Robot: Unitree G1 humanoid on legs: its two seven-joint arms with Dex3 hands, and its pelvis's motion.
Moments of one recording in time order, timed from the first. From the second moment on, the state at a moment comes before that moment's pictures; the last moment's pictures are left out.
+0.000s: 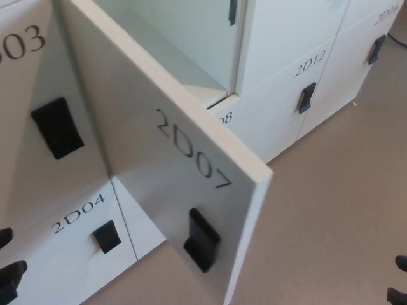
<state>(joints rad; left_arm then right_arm) 0.07 0.37 0.33 0.59 -0.22 -0.04 -0.21 0.07 -0.31 -0.20 0.71 0.04 -0.14 0.04</state>
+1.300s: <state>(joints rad) 0.23 0.29 0.34 0.16 -0.26 0.06 -0.18 0.06 -0.31 -0.20 0.74 0.04 -0.16 0.04</state>
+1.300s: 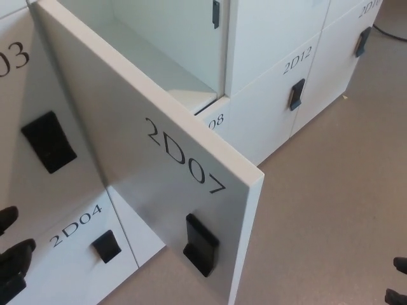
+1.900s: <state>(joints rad) 0.30 0.28 0.30 0.02 -0.26 0.04 -0.21 0.05 -0.31 -0.18 0.77 0.03 -0.18 0.04</state>
